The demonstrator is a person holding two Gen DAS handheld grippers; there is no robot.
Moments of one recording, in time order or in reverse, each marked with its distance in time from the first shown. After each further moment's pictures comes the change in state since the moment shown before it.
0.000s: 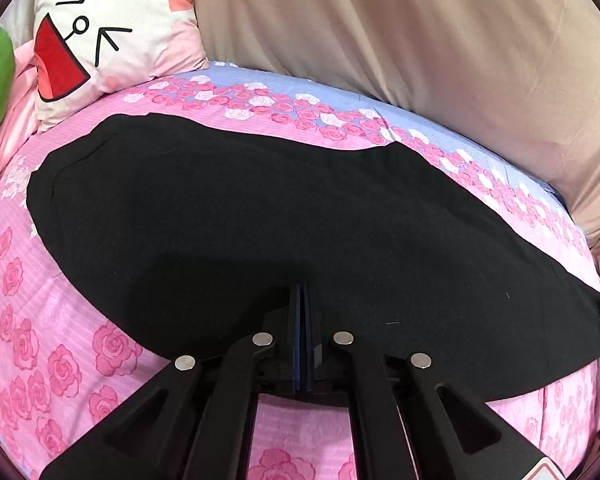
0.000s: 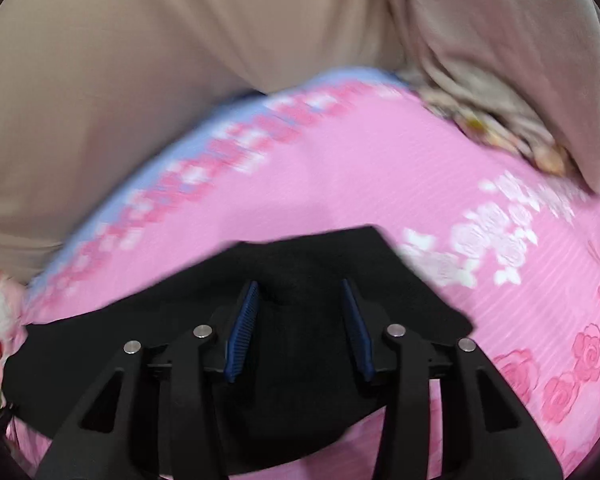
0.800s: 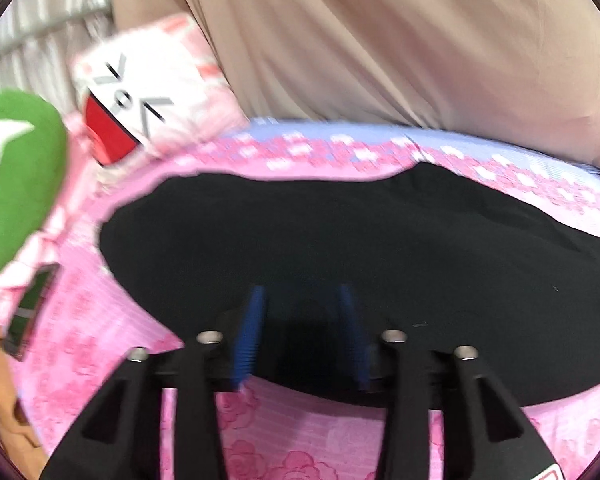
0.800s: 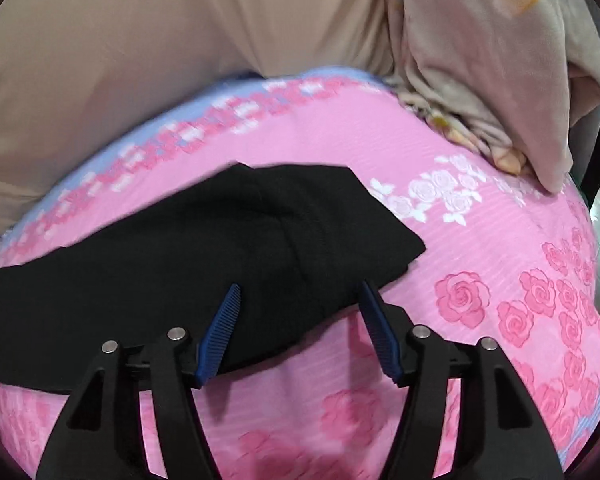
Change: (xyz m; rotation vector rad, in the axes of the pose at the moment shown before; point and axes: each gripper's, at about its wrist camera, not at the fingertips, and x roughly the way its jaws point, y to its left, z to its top) left arm -0.017 -0.036 -0.023 0.131 -0.223 0.325; right arm -0.047 0.001 -0.048 -0.043 0.017 -0.129
